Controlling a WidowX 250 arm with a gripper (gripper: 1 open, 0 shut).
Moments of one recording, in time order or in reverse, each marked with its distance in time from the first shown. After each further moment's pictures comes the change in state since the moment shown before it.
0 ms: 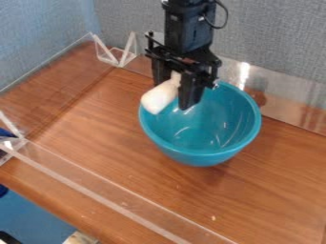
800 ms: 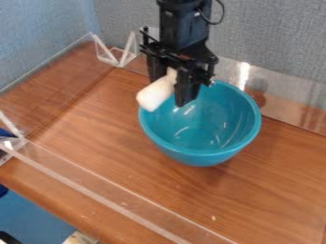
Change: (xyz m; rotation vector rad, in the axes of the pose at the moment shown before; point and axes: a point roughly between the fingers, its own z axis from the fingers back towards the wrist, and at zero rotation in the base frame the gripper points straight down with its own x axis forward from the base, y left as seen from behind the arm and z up) arm -0.005 0.002 0.010 0.026 -0.041 0.013
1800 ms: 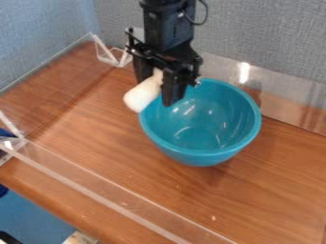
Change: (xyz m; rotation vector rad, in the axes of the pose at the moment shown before) arm -0.011 0.015 0.000 0.014 -0.028 0.044
